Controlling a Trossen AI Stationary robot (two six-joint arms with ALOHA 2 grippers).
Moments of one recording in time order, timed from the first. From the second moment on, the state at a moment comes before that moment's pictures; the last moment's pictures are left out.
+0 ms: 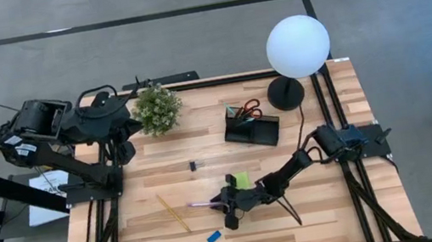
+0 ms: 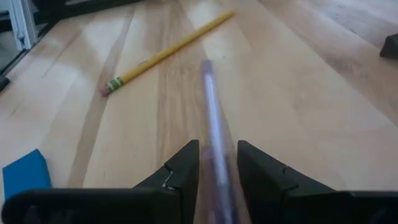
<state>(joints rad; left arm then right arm) -0.18 1.25 1.92 -1.54 -0.42 -0.42 0.40 2.29 1.10 0.69 0.36 0.35</state>
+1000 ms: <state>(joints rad) -0.18 1.25 1.92 -1.52 -0.43 -0.44 0.38 2.32 1.10 0.67 0.34 0.39</state>
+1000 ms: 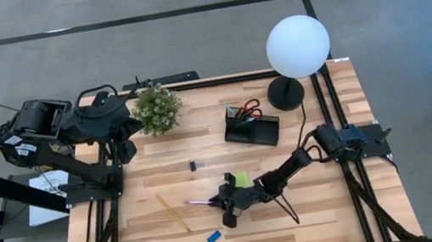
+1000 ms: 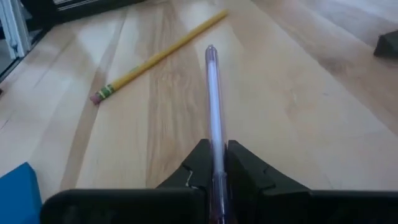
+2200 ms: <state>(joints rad) -0.18 1.25 1.92 -1.49 -0.52 -0.48 -0.10 1.28 1.40 -1.19 0.26 0.38</state>
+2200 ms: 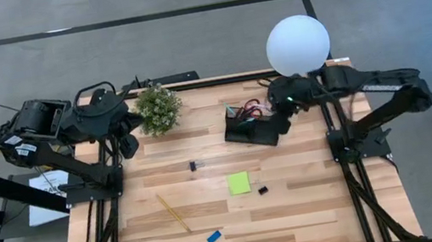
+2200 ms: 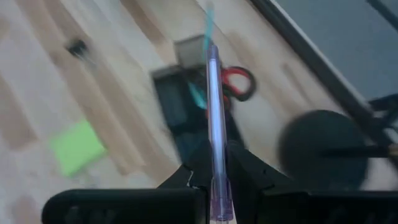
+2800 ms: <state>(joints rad) -0.18 1.25 1.92 -1.49 -0.56 -0.48 -0.17 1.76 1.64 -1.31 0.23 0.03</state>
